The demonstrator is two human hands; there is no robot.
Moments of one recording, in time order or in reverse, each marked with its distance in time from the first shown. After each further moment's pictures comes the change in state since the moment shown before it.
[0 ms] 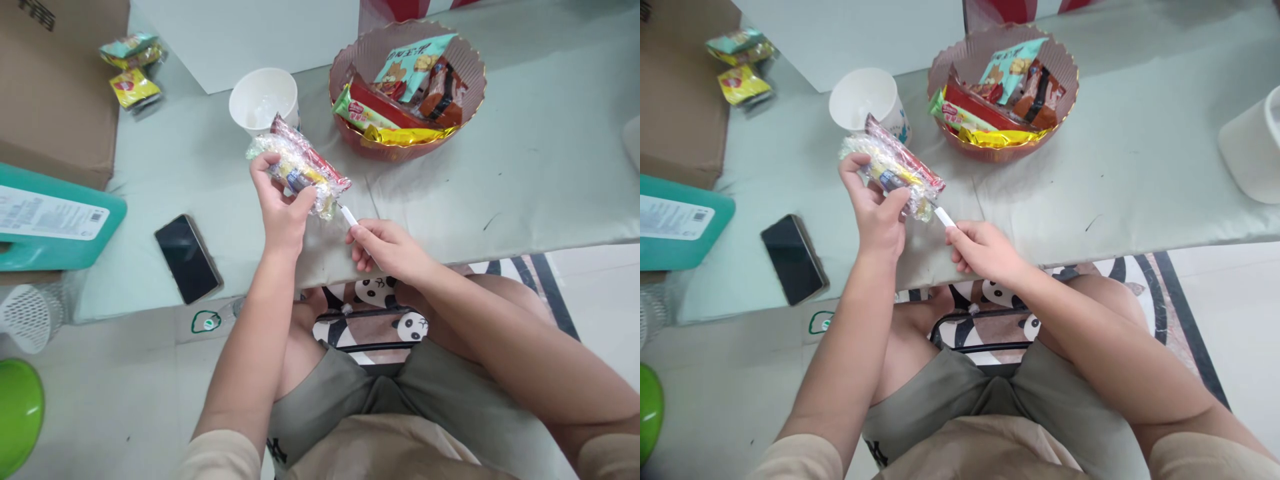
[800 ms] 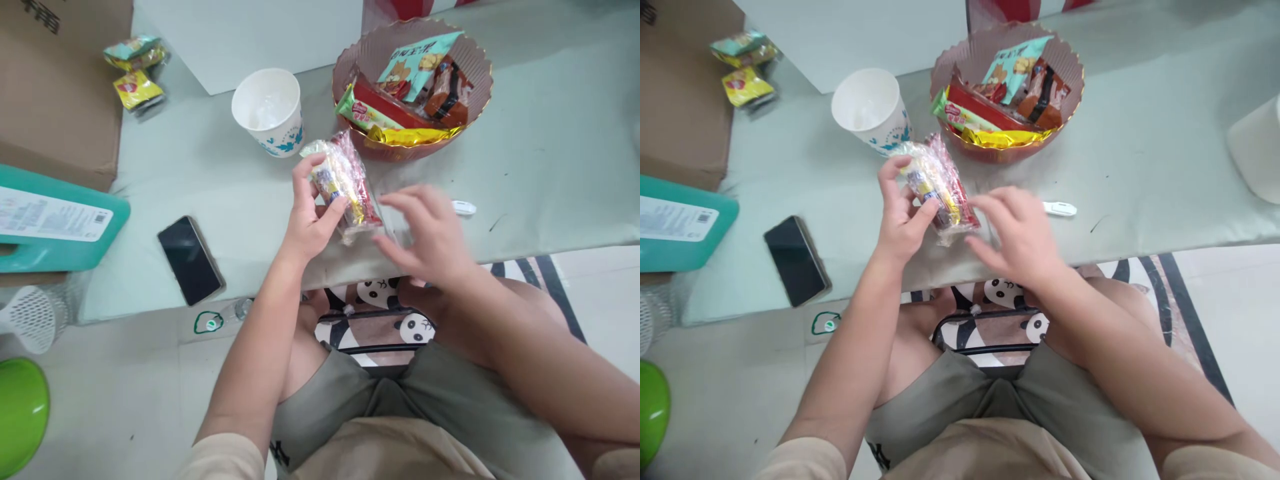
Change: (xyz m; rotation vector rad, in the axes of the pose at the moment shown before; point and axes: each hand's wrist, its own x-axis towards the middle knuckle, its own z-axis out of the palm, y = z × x) left_hand -0.010 0.028 0.009 -0.027 -0.349 -0.029; right_hand -0.005 0.017 -0.044 -1.065 0.533 -0.875
